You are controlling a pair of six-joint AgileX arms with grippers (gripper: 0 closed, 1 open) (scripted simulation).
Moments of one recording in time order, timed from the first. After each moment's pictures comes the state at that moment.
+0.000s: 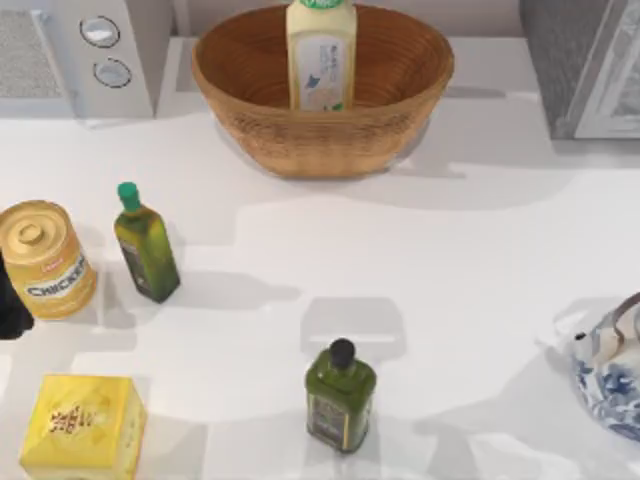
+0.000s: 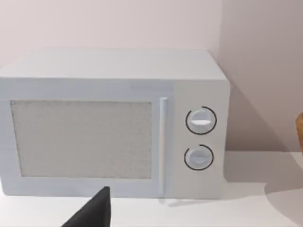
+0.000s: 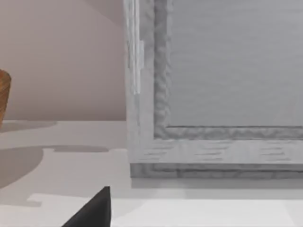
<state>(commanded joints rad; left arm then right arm) -0.07 0.21 0.13 0.11 -0.07 0.00 0.00 0.00 0.00 0.00 0.00 0.00</state>
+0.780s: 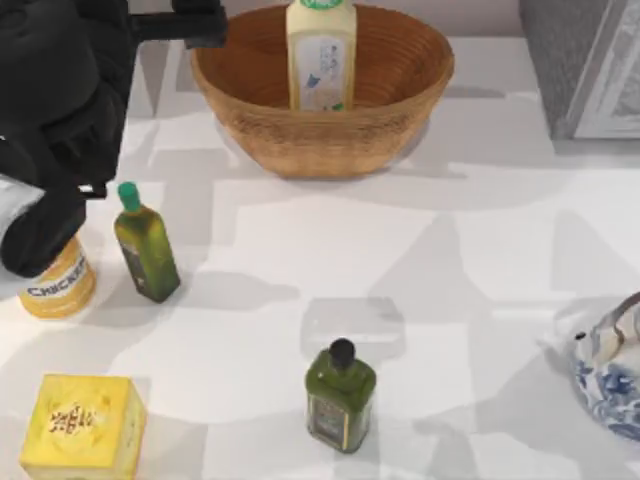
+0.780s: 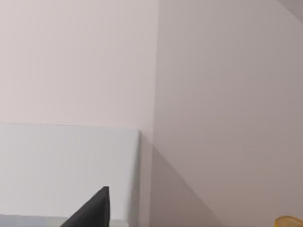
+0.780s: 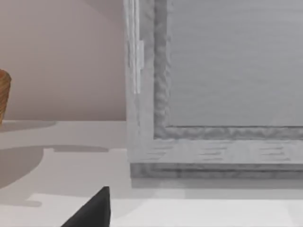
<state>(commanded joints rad) -0.45 1.44 0.81 0.69 -0.44 0.00 0.00 0.00 0.00 0.00 0.00 0.00</state>
